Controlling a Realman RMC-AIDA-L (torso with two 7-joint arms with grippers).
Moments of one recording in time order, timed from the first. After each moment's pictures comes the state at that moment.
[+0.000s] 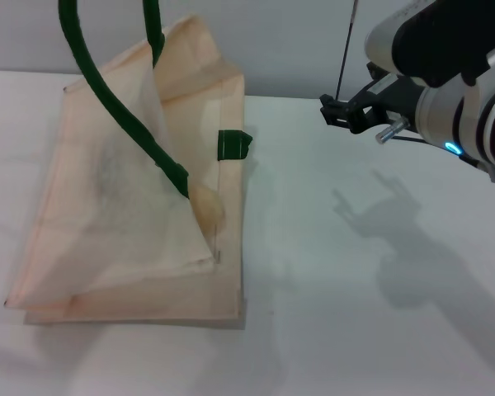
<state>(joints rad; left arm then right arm) -0.52 -2.03 0.91 1.96 -0.79 -1.50 0.88 0.49 1.94 1.12 1.58 0.16 -0.72 -3.00</state>
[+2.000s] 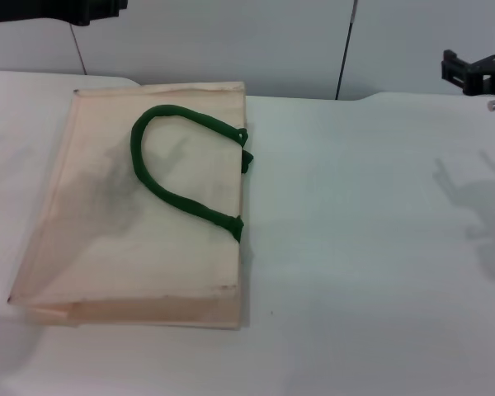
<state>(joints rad) -0.46 -2.04 0.95 1.52 -0.97 -1.16 0.94 0.29 2.02 1.38 1.45 0.00 -0.42 -2.93</state>
